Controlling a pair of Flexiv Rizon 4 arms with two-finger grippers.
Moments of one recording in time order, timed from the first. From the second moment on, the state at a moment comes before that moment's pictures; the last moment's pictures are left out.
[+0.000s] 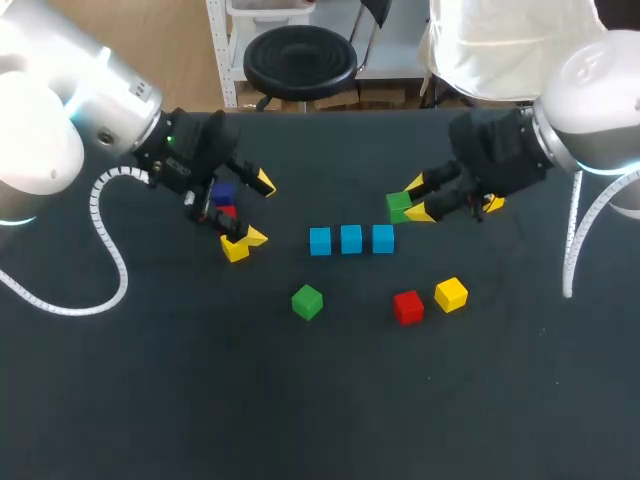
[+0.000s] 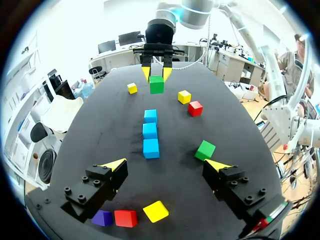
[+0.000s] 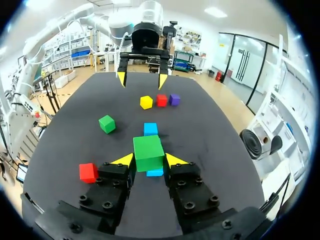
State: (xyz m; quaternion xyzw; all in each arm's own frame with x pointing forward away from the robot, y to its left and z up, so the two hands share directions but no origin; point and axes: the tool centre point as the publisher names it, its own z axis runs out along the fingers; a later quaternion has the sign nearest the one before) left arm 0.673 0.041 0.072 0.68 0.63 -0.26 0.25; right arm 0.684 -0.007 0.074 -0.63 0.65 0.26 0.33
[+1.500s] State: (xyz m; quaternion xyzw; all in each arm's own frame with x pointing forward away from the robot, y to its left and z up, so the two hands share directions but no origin) left arm 0.673 0.041 0.072 0.68 0.63 -0.26 0.25; right arm 0.681 0.028 0.032 -0.57 0.69 0.30 0.32
